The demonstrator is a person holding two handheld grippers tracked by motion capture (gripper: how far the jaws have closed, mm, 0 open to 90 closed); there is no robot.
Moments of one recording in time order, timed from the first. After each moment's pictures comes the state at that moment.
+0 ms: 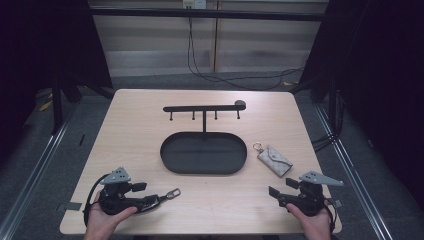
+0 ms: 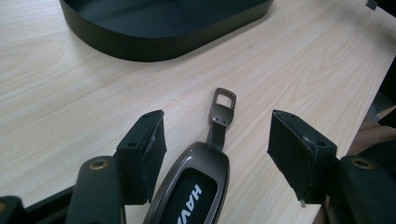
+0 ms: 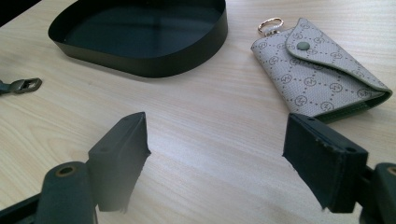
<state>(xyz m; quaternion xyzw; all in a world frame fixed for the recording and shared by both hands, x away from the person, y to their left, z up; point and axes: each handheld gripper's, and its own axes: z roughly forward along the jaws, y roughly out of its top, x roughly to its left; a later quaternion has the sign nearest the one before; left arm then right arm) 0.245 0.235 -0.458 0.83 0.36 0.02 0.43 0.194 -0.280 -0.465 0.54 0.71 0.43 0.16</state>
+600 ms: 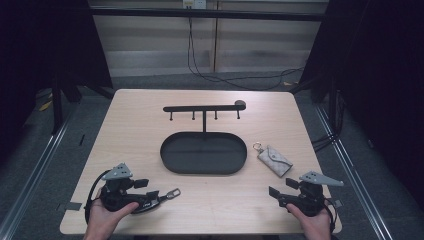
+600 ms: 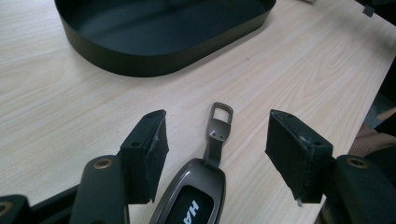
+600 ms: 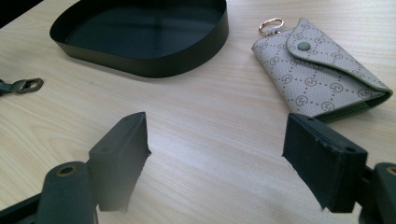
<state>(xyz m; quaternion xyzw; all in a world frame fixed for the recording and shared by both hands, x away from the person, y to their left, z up) 0.250 0.230 -0.447 0.83 0.36 0.03 0.43 0.193 -0.280 -0.464 0.54 0.71 0.43 0.16</state>
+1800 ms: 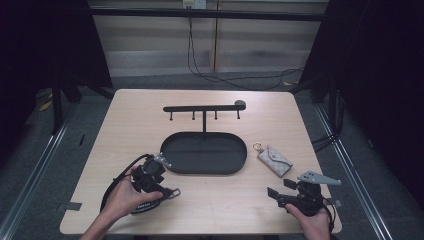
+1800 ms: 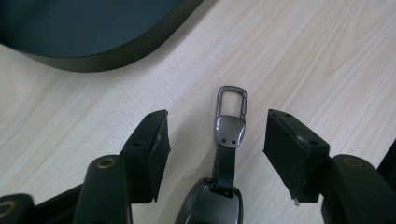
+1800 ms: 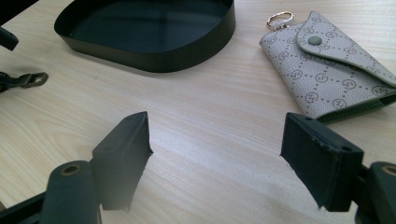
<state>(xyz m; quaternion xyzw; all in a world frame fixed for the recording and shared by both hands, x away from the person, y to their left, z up) 0.296 0.154 -0.441 0.93 0.29 0.00 0.20 0.195 -0.278 -0.466 0.53 0.72 0.43 0.15</state>
